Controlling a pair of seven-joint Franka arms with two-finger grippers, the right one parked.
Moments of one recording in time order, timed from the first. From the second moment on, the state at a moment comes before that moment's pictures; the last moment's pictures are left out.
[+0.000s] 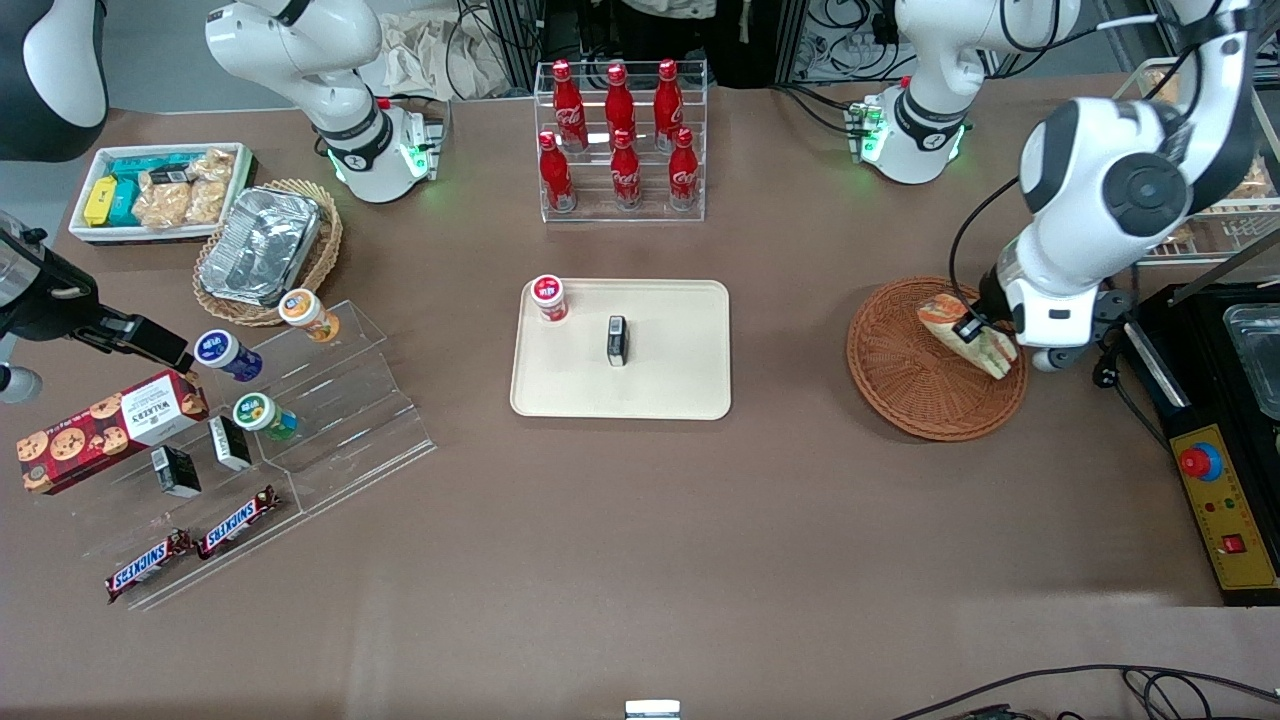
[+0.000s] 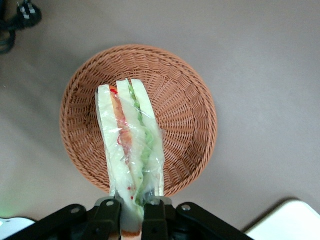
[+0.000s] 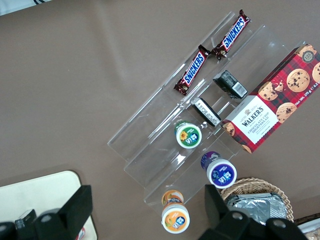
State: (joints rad) arm -0.22 -0.07 0.06 -2.12 0.02 1.93 -0.84
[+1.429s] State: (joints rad) arm -0.41 0.06 -0.06 -1.79 -0.15 1.69 -0.50
